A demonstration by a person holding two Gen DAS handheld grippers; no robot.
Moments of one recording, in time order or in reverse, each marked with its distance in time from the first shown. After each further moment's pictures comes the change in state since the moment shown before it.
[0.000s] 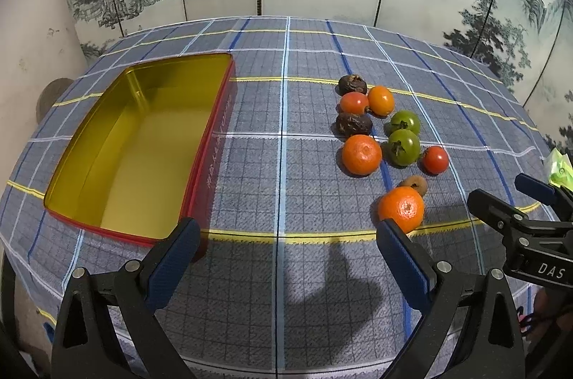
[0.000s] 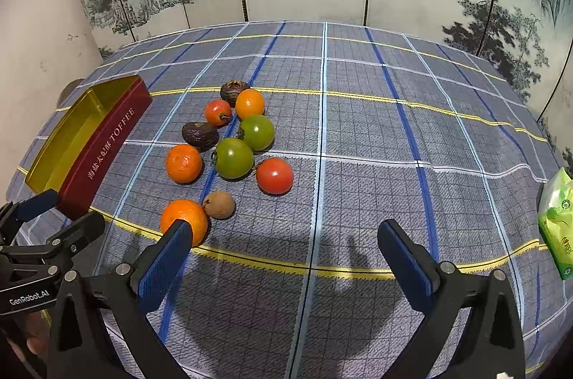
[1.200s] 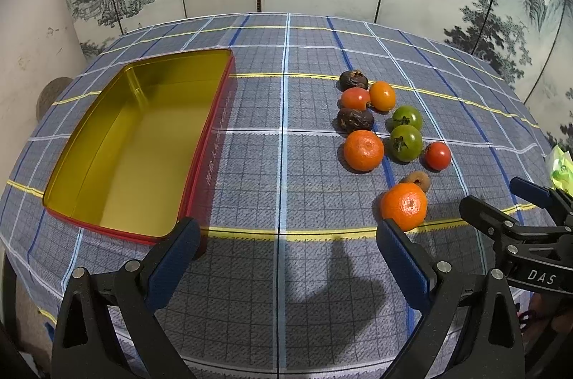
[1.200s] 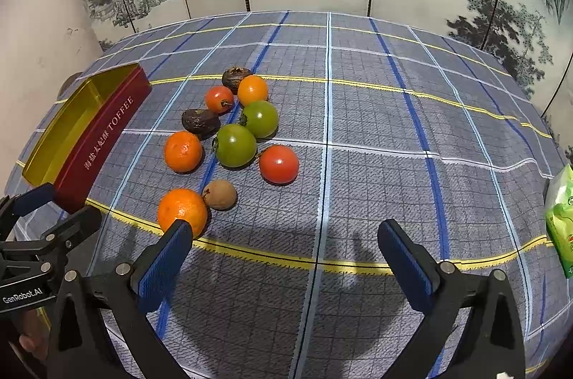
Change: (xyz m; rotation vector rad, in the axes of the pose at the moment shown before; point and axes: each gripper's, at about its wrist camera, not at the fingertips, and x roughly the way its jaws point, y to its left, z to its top) left arm 0.002 0.000 -0.001 0.002 0.010 0.002; right arm 0.009 0.003 -0.006 -0.006 0.029 0.006
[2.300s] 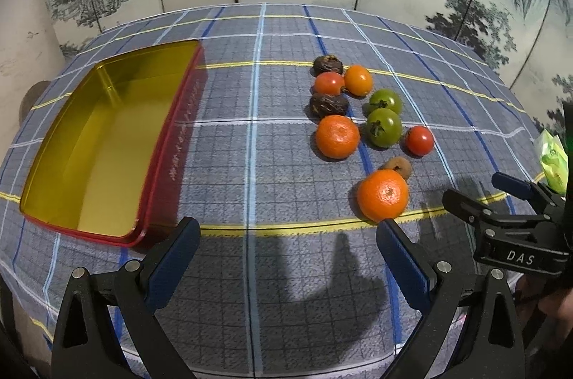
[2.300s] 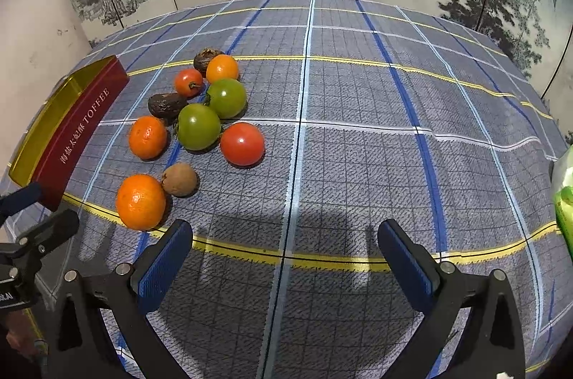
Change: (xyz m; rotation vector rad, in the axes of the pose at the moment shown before) left arm 0.013 -0.019 -0.001 0.052 0.041 -0.073; right arm 0.021 -0.026 -0.010 0.037 0.035 -0.007
